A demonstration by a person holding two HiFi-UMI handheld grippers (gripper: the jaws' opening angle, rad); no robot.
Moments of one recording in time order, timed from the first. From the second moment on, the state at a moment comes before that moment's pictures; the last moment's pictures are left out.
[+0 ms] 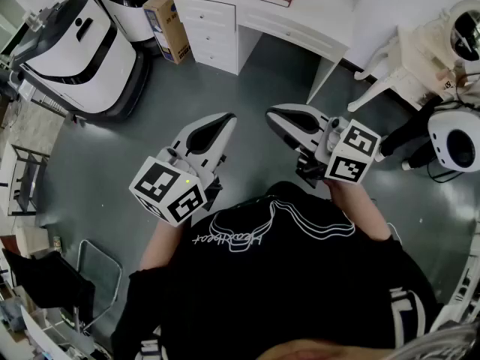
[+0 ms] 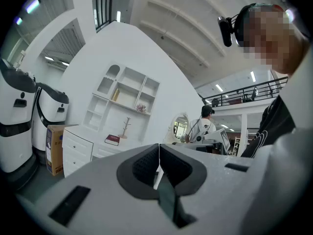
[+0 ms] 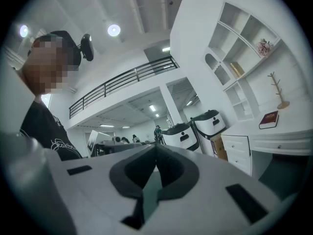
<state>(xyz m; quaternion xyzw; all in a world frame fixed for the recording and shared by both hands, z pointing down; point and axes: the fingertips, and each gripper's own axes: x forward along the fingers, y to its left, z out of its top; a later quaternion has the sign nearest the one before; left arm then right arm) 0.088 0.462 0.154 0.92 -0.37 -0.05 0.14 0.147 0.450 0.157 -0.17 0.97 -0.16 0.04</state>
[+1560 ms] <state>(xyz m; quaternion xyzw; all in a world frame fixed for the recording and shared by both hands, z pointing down) 0.112 0.139 0.182 0.90 -0.39 -0.02 0.18 0.161 0.134 0.186 -0.14 0.97 -0.21 0.05</state>
